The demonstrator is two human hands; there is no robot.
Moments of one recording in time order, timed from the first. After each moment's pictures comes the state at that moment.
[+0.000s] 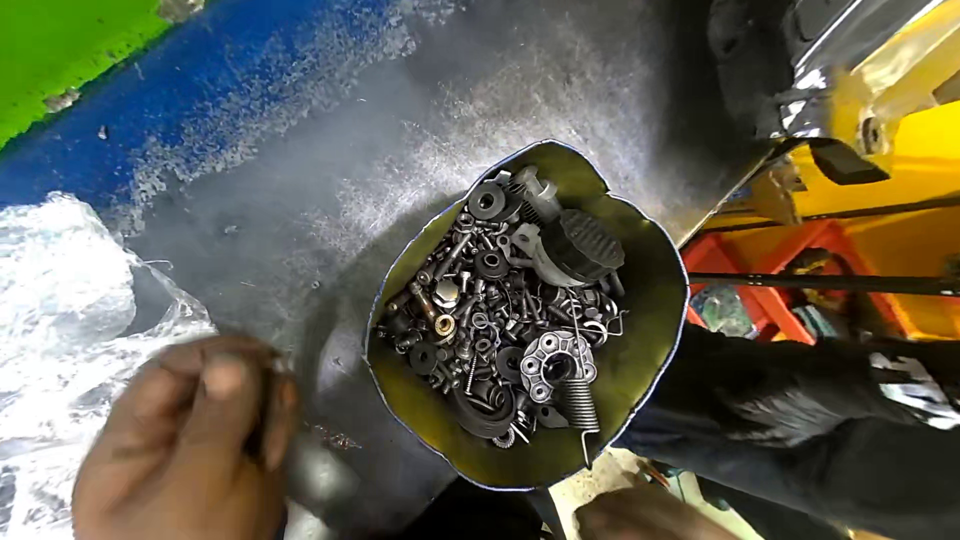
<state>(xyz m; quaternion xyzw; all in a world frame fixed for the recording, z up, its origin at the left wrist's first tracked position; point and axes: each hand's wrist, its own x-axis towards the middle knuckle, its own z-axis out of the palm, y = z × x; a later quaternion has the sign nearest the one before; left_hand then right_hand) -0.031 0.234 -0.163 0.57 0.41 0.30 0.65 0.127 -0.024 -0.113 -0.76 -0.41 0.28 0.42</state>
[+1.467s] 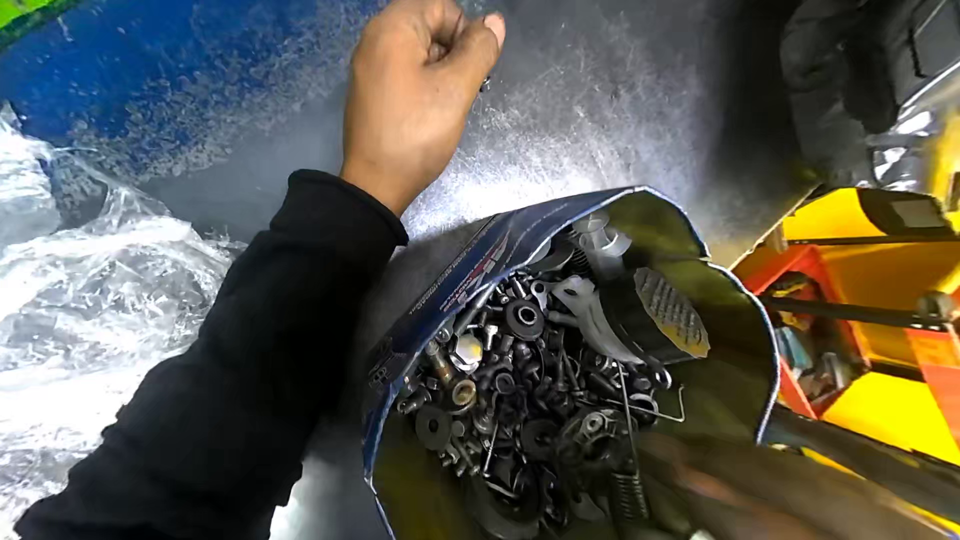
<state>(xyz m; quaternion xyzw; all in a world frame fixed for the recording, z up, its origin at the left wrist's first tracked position) 0.207 0.356 -0.243 0.71 0.29 0.27 0.58 0.173 0.065 -0.101 -0.81 -0.46 0.16 0.31</state>
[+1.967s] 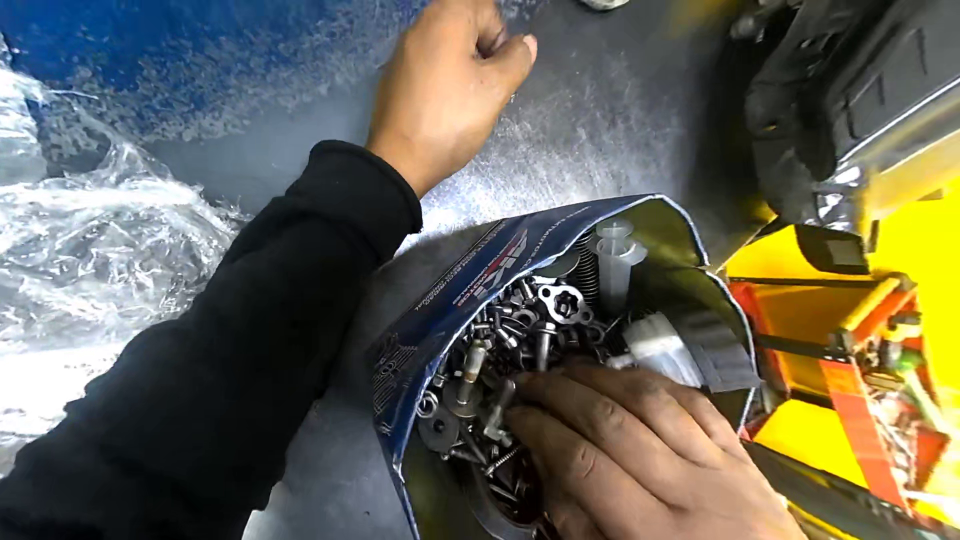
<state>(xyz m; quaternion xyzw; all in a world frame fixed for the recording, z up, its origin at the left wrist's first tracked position) 0.208 0.363 -0.240 0.76 0.29 0.21 0.54 0.183 0.084 -0.125 -0.76 -0.63 0.14 0.01</state>
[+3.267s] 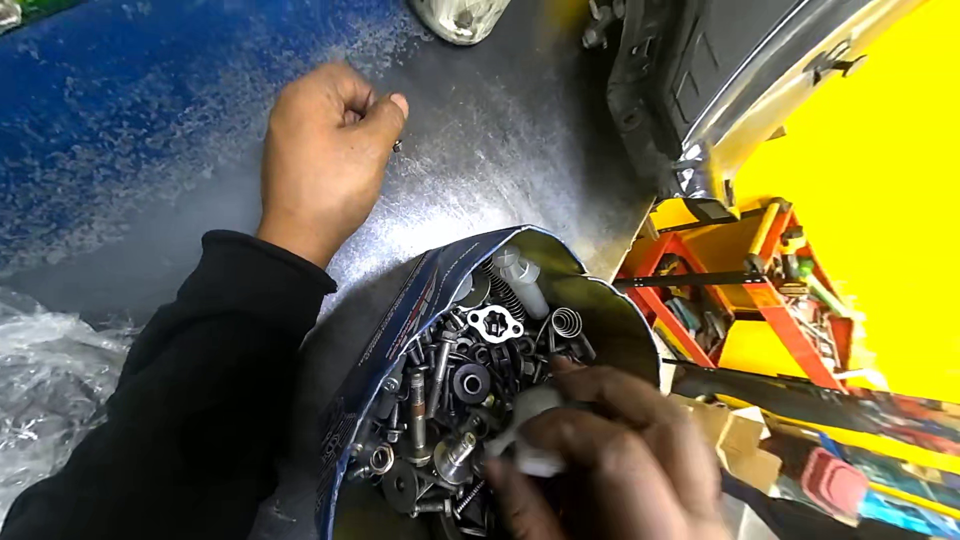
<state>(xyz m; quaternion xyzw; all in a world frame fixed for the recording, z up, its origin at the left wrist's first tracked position) 0.208 0.359 -0.243 0.74 0.29 0.22 0.57 0.143 0.086 -0.131 -0.92 -0.35 0.06 0.19</state>
